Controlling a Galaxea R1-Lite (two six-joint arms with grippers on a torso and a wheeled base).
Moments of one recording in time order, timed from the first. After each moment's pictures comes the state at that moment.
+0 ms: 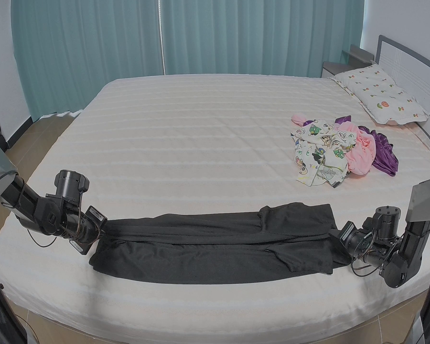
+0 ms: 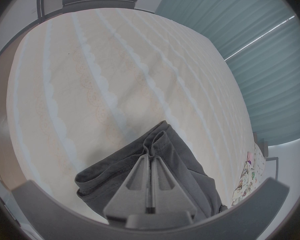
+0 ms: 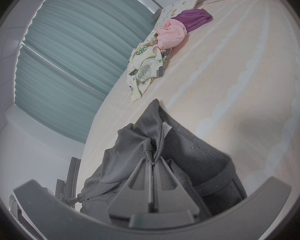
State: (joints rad) left arm -0.05 1.98 -0.84 -0.21 0.03 -1.07; right arm 0.13 2.19 -0.30 -1.45 0.12 0.86
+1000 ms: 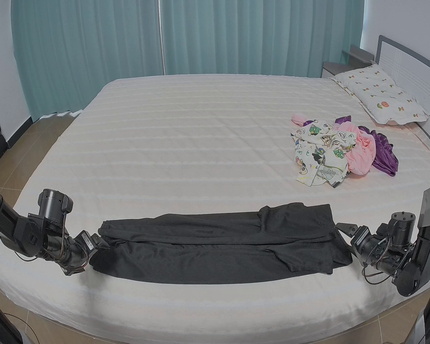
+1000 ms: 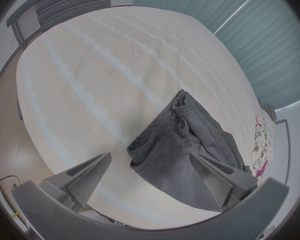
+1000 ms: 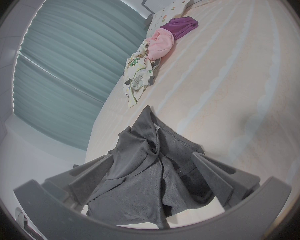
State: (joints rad) left arm -0.02 1.83 -0.60 -0.21 -0.05 -0.79; right arm 0.09 2.12 -0.14 -1.55 0.13 0.91
